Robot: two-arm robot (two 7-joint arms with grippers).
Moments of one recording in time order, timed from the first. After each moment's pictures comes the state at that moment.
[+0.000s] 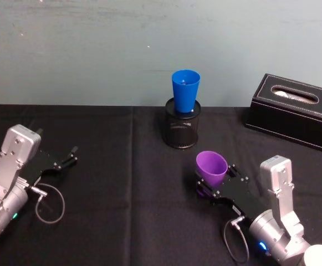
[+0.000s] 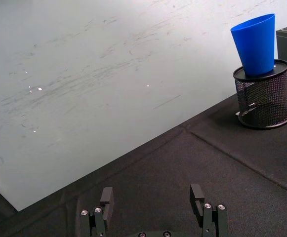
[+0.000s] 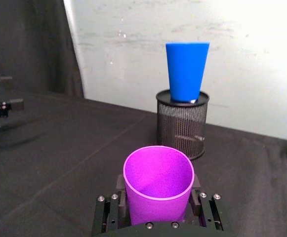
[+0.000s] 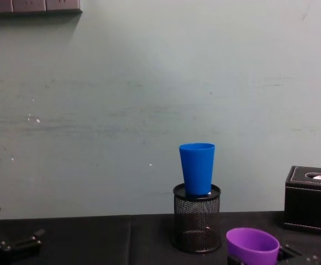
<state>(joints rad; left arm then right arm) -0.20 0.60 0.45 -1.41 -0.25 -0.12 0.03 0.13 0.26 -0.32 -1.30 0.23 -0.22 0.30</state>
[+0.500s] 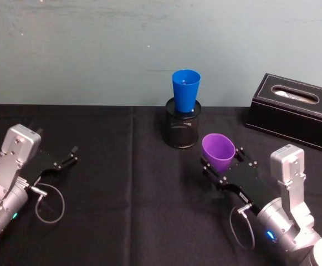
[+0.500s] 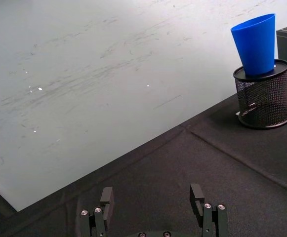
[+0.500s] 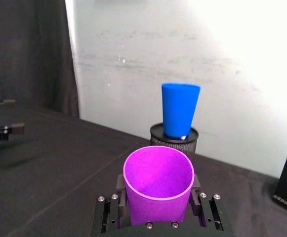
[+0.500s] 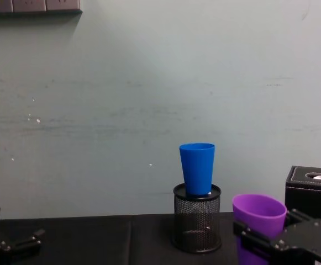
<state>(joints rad) -0.20 0.60 0.45 -1.41 -0.25 -0.12 0.03 0.11 0.26 -0.28 -1.40 0.18 -0.24 0.30</state>
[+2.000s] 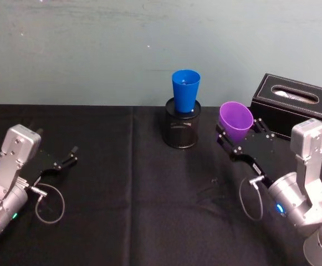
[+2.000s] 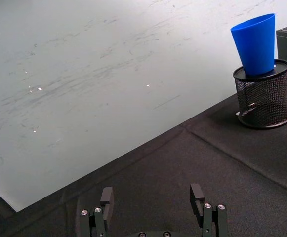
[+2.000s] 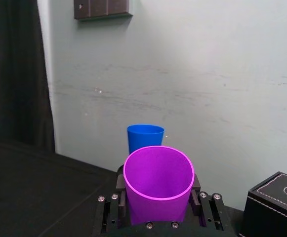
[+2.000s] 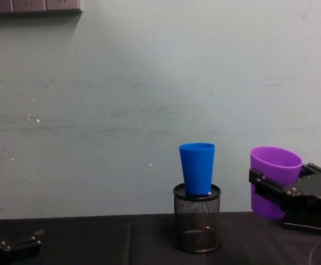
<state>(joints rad) -0.20 0.60 0.45 -1.41 -0.25 -0.12 0.03 0.16 0.22 -0.20 -1.41 0.16 -0.27 0.29</state>
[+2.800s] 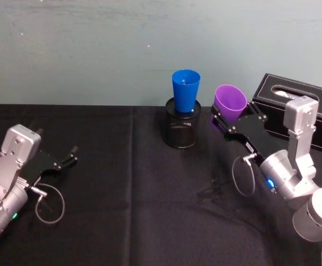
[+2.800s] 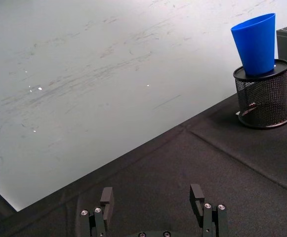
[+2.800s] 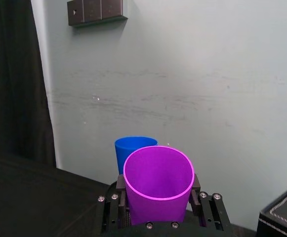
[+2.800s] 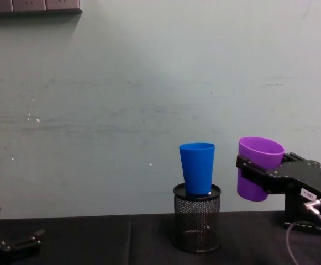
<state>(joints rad) -0.20 0.60 0.45 -1.41 -0.25 -0.12 0.03 0.34 0.17 -0.20 -1.18 0.22 -0.31 0.35</state>
